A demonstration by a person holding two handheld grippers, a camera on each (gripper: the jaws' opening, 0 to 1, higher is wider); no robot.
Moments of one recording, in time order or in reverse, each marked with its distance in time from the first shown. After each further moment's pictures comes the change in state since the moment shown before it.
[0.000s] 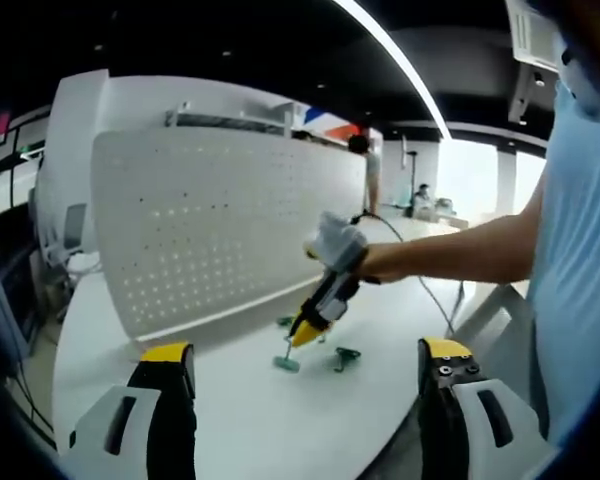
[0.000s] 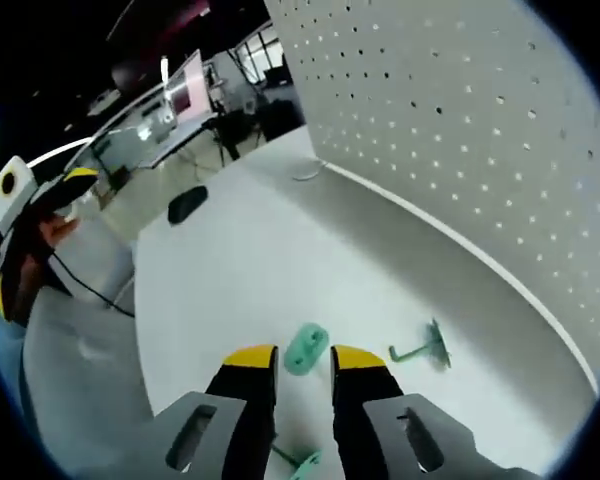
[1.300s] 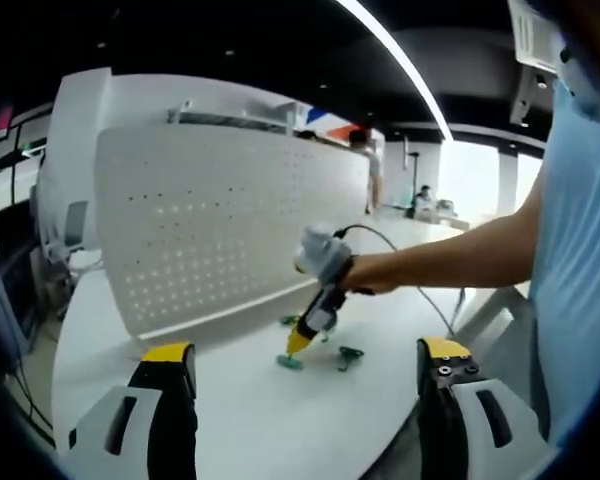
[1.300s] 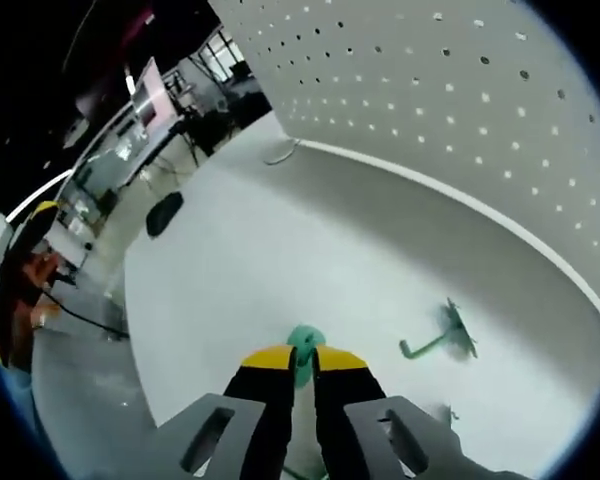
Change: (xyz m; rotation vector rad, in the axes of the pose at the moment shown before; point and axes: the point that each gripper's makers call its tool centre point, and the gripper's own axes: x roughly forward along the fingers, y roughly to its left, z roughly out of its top) left arm -0.001 0.006 -0.003 -0.011 -0.002 0.007; right arm 0.028 -0.007 -0.010 0.167 0.065 0.000
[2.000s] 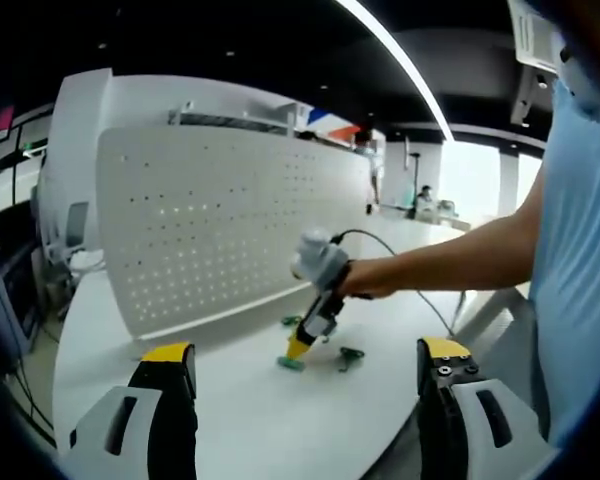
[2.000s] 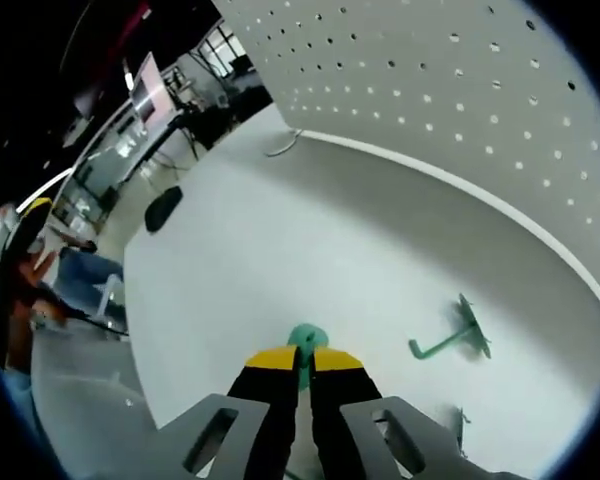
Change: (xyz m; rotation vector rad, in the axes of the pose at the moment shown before) left arm -0.001 0.000 0.002 0.002 -0.004 0.004; right arm 0.007 0.003 -0.004 0.009 0.020 0.011
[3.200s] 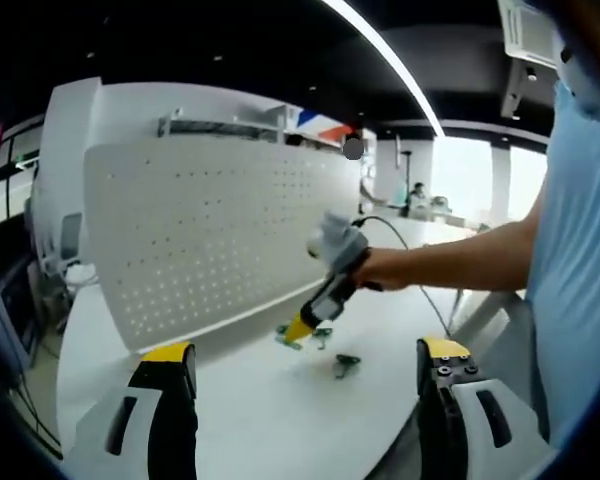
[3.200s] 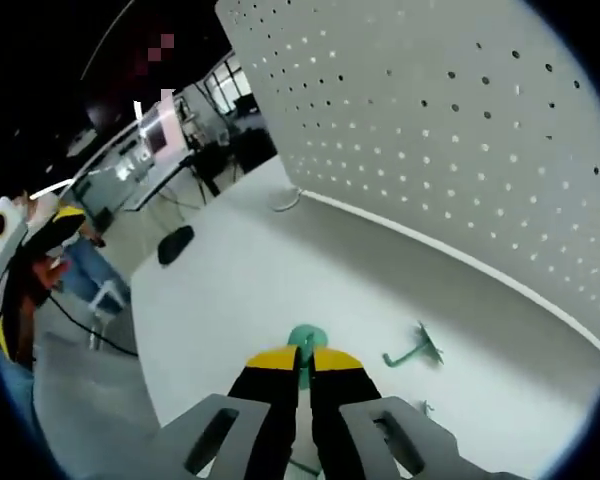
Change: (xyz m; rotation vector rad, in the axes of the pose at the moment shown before) left arm 0.004 -0.009 0.014 0.044 -0.007 -0.024; right arm -0.059 0.011 0.028 -0.055 -0.222 -0.064
